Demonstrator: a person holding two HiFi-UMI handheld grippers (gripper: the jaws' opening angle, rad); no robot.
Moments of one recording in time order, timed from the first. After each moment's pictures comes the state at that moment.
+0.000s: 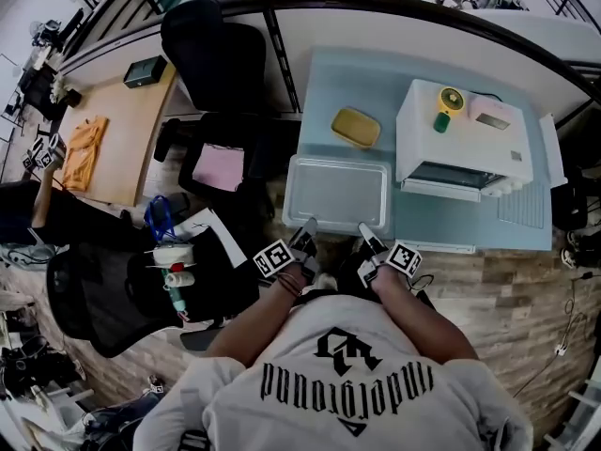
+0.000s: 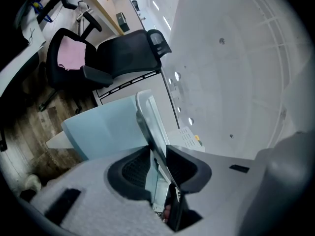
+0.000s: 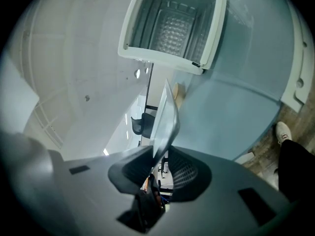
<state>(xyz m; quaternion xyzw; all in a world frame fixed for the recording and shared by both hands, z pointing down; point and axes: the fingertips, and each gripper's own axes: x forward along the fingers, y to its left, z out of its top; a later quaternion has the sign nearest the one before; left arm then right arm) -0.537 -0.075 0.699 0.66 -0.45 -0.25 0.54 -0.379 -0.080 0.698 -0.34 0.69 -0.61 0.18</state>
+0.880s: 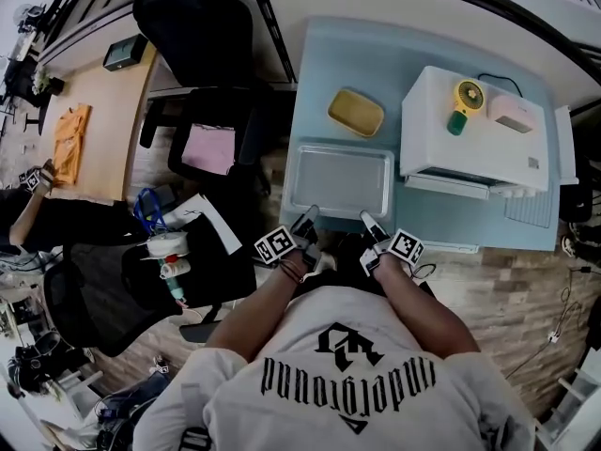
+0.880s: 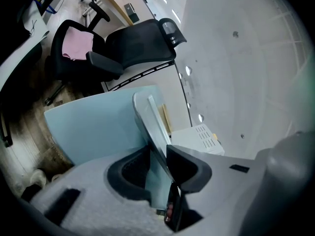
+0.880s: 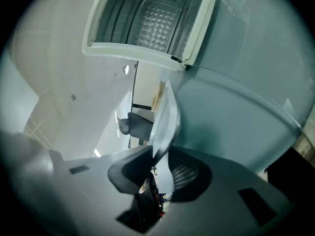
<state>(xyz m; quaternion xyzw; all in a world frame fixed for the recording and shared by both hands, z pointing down) -0.527 -0.117 0.759 0.63 -0.46 -0.21 0.59 -0.370 -0.121 0.756 -0.35 0.66 -0.65 0.13</state>
